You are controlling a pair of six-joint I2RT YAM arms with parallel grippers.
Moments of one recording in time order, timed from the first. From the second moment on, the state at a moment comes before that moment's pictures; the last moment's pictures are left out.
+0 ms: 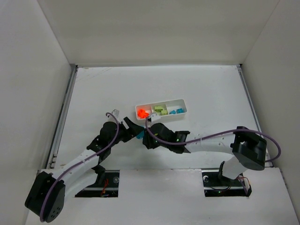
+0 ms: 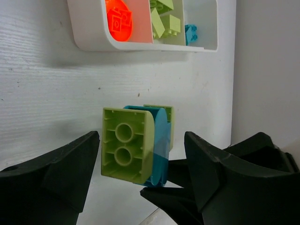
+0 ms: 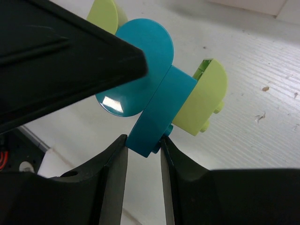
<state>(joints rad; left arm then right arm) -0.51 0.85 0.22 0.20 0.16 -0.99 1.17 1.57 0.89 -0.02 0.26 0.65</state>
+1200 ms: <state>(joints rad) -0.48 0.82 0.22 0.29 0.15 -1.03 1.05 1.25 0.63 0.20 0.12 0.69</state>
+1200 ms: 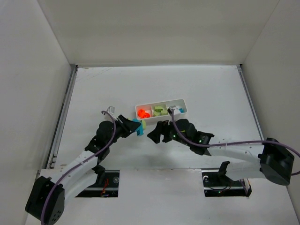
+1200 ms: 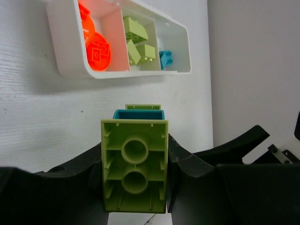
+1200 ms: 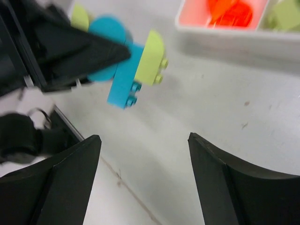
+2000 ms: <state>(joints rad) -0.49 0.72 0.28 0.28 0.20 -1.11 0.79 1.48 0.59 0.93 -0.25 1.09</state>
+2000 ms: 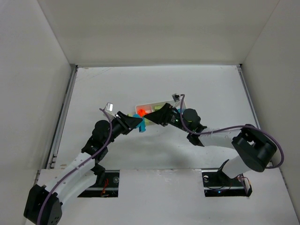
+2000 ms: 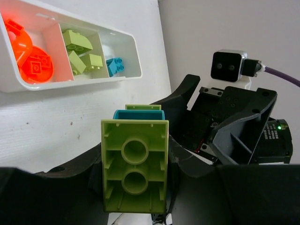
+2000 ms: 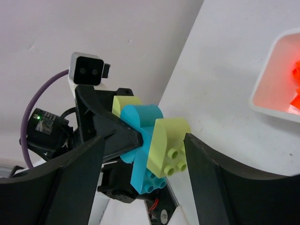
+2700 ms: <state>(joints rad) -0.50 0.67 0.29 0.30 0.22 -1.18 0.78 1.59 0.57 1.14 -0.30 1.23</state>
